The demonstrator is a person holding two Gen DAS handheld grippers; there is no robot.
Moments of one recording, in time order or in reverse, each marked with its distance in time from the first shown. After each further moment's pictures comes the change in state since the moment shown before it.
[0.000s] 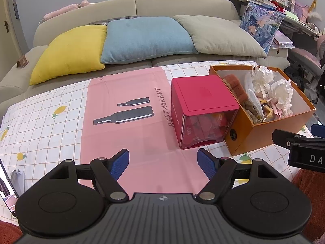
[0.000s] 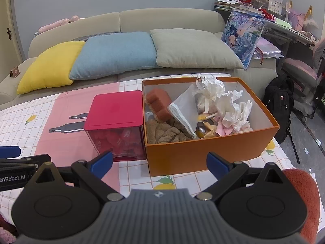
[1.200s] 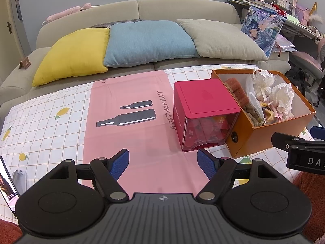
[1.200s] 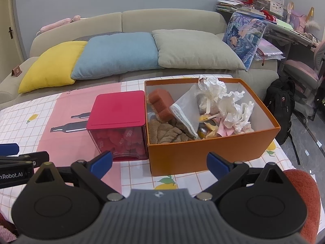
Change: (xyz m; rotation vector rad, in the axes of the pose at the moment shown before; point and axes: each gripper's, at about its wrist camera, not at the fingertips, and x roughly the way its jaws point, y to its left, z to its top) left arm -0.005 0.003 -0.002 -0.008 -0.021 0.007; right arm -0.002 0.002 -0.001 -0.010 -0.006 0.007
